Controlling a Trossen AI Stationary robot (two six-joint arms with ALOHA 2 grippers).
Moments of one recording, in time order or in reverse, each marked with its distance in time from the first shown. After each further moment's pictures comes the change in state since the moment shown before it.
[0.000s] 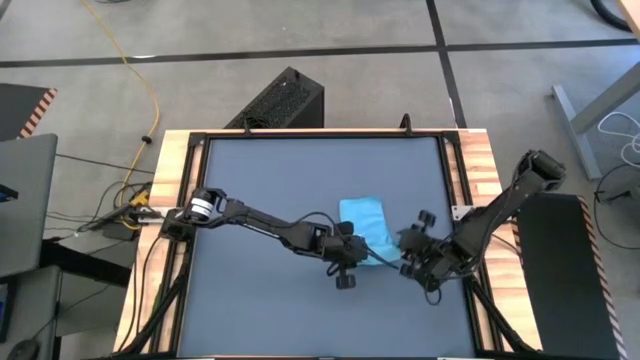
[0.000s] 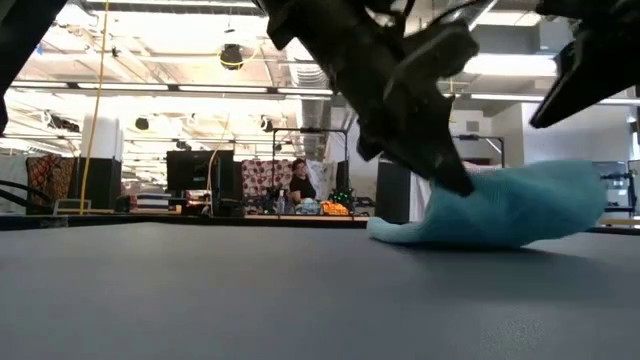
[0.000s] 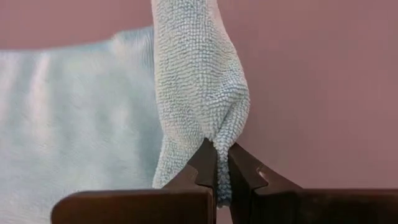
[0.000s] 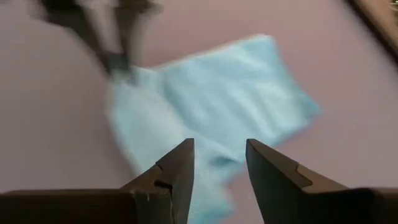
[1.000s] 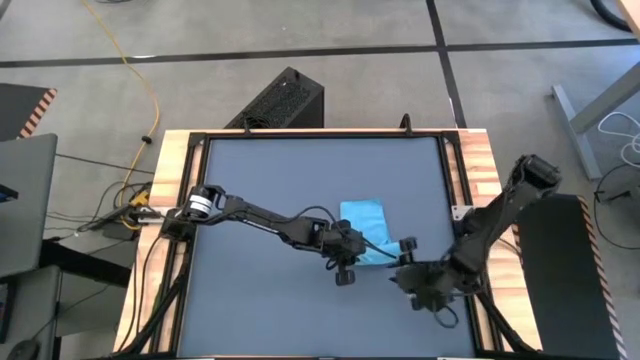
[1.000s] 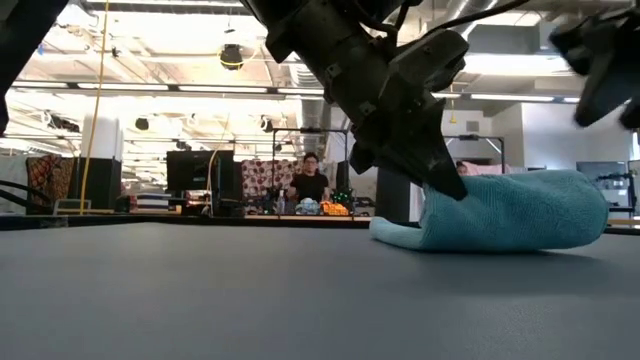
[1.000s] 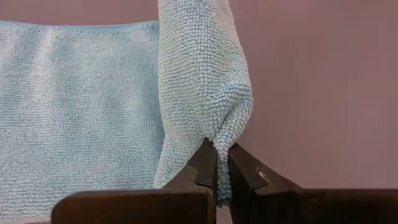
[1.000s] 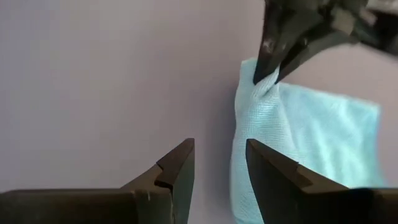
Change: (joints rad) left arm 0.023 -0.018 -0.050 0.041 0.095 -0.083; right arm 0.105 0.069 -0.027 0.311 -0.157 -0.517
